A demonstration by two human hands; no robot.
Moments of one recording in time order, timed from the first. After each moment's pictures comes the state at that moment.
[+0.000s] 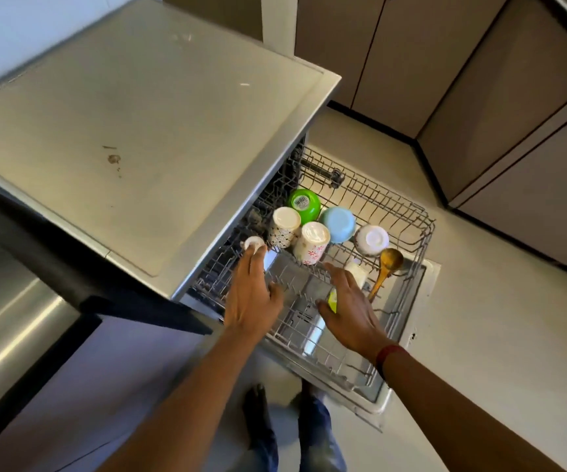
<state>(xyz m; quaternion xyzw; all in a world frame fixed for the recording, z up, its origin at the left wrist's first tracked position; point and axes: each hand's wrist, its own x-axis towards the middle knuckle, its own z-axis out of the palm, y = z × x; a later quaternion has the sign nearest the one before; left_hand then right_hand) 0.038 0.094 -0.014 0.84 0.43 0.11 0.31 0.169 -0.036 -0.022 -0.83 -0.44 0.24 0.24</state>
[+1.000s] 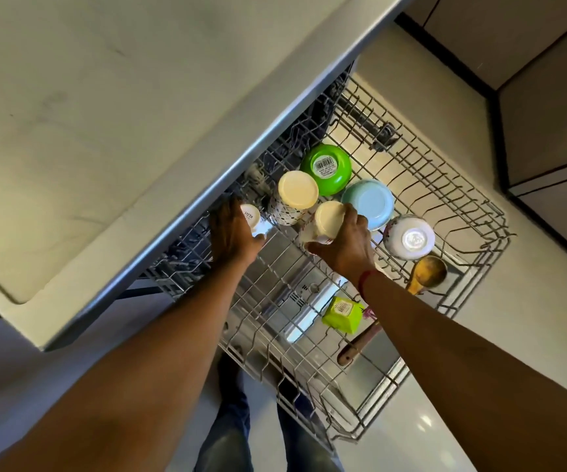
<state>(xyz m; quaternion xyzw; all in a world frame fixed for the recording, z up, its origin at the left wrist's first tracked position) 0.126 0.216 -0.206 0.74 0.62 -0.03 0.27 0.287 0.102 -0.168 -0.88 -0.34 0.31 0.16</state>
